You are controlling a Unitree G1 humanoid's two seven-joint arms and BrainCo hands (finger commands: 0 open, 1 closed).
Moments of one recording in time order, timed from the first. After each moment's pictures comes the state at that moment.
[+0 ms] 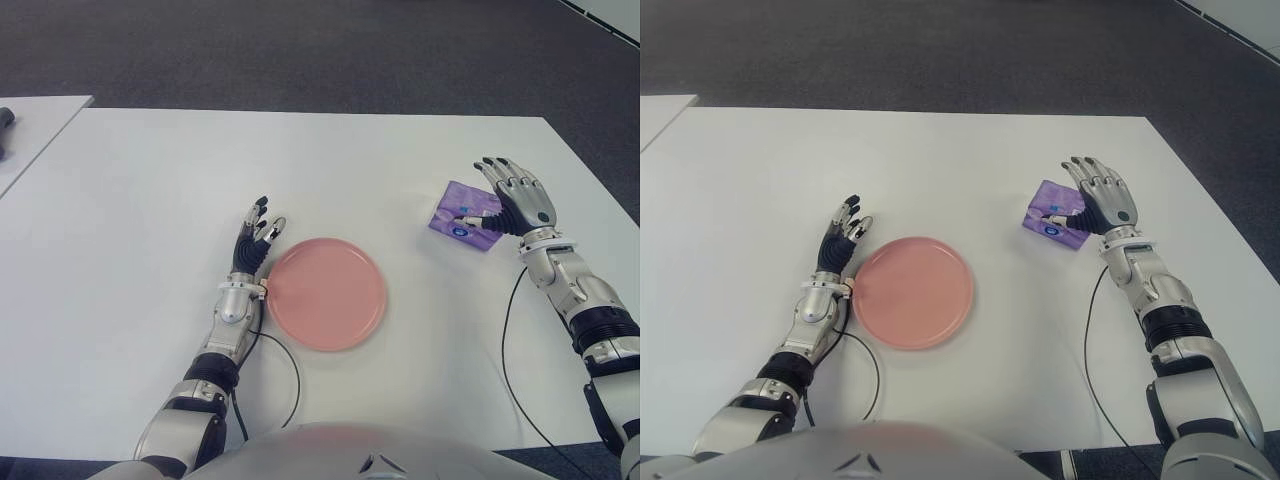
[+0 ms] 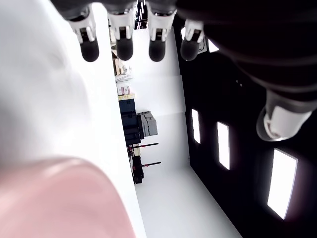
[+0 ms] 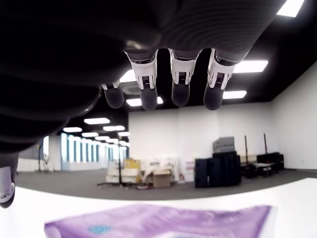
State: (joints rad) left arm -0.21 0.04 0.00 0.78 0.10 -0.66 0.13; right arm -0.45 -0.80 0.27 0.70 -0.75 -0.36 -0.48
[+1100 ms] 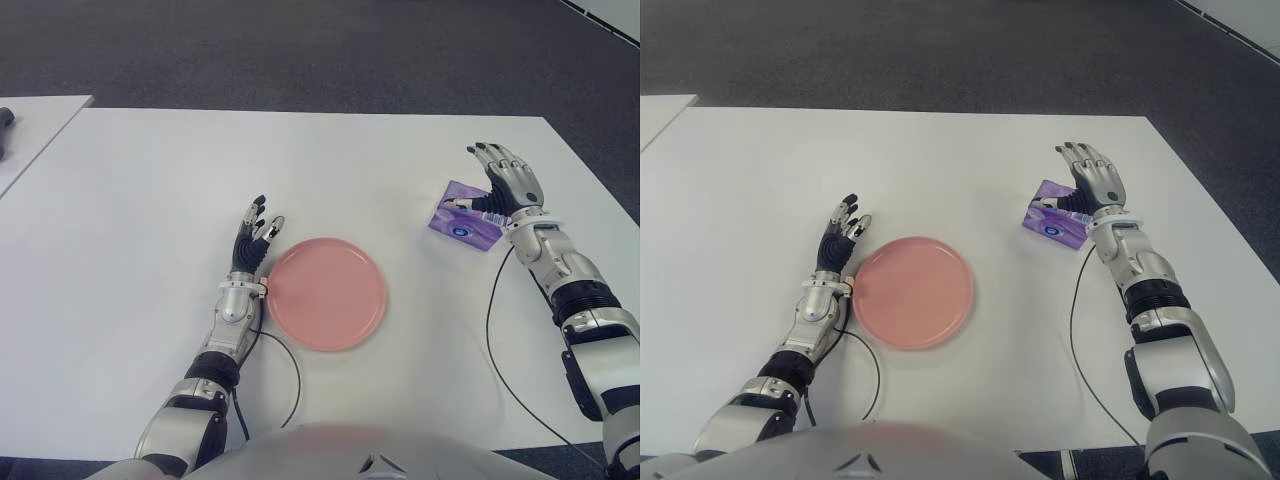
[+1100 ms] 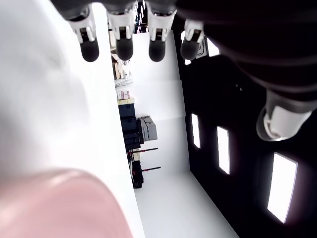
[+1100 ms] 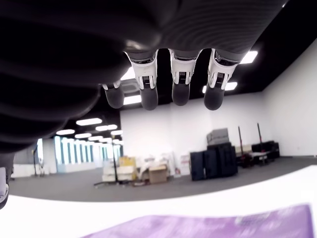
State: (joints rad) left arm -0.21 0.04 0.00 0.79 0.10 -0.66 0.16; right arm -0.60 -0.71 0.30 0.88 -0.74 -0.37 -0.41
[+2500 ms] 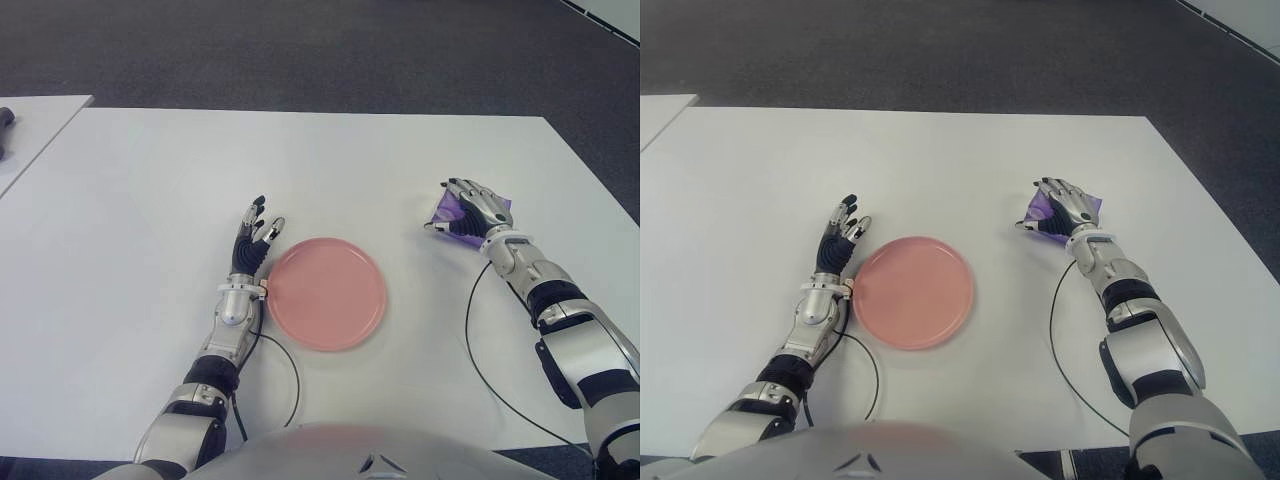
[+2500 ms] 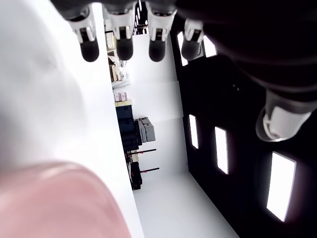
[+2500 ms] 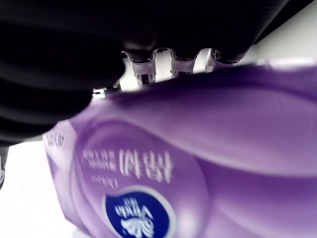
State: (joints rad) left arm -0.18 0.04 -0.01 0.74 0.12 -0.66 0.17; right arm -0.67 -0.63 0.43 1.14 -0.74 -0.39 -0.38
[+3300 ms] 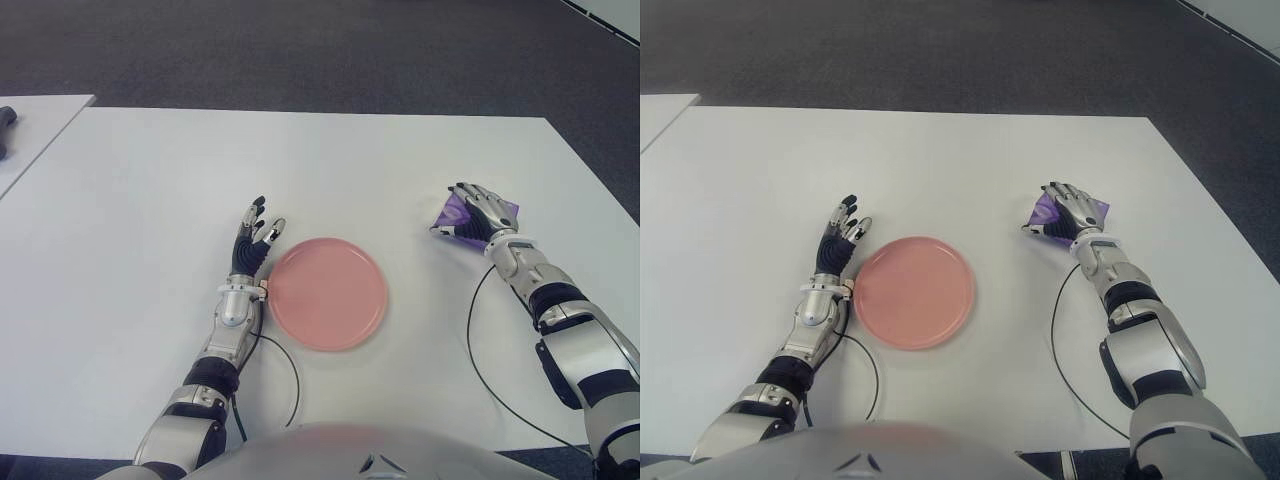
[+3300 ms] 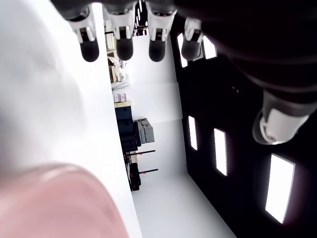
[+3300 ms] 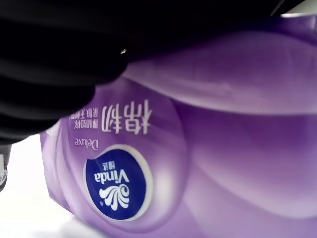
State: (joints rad) left arm -0.17 0.04 -0.01 0.73 0.11 -0.66 0.17; right arm -0.67 -0.63 0.43 1.18 -0.73 -0.34 -0.37
